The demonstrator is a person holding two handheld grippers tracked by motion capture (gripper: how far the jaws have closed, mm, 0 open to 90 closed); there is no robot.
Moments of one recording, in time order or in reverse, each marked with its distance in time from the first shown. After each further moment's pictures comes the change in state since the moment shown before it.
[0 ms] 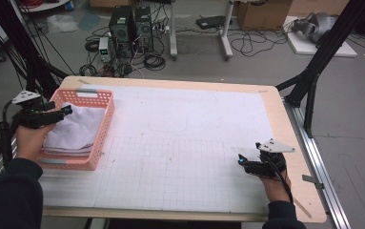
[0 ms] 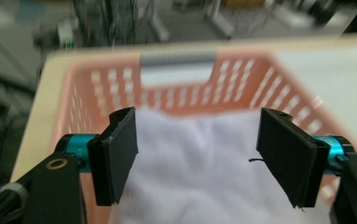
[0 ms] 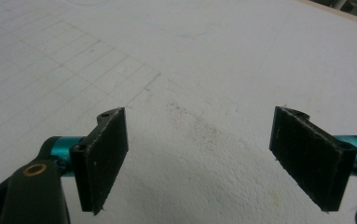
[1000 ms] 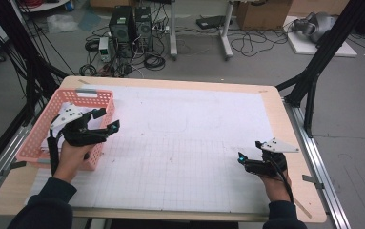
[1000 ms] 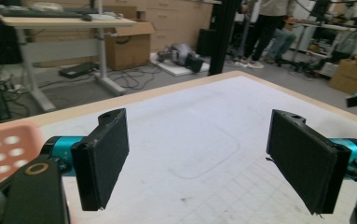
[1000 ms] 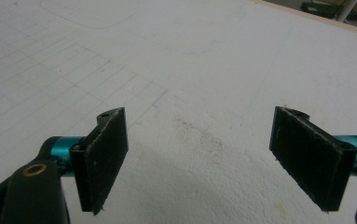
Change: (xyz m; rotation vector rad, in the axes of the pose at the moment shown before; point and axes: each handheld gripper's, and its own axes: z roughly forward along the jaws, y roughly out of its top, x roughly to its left) left arm -0.137 -0.017 0.011 -0.165 -0.430 0.102; right arm -0.001 0.002 -0.004 -0.059 0.035 0.034
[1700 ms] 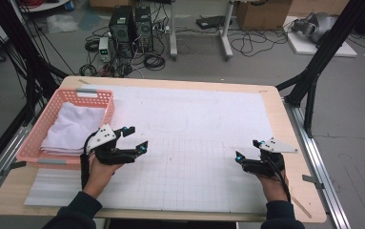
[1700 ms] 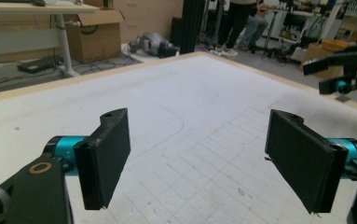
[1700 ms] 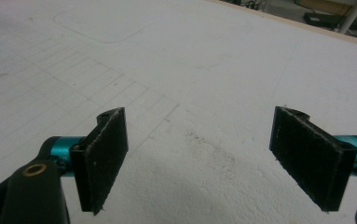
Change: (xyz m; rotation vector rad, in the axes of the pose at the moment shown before) left arm -0.066 -0.044 0.040 0.046 -0.098 0.030; right arm 0.008 0.005 0.000 -0.038 0.011 0.005
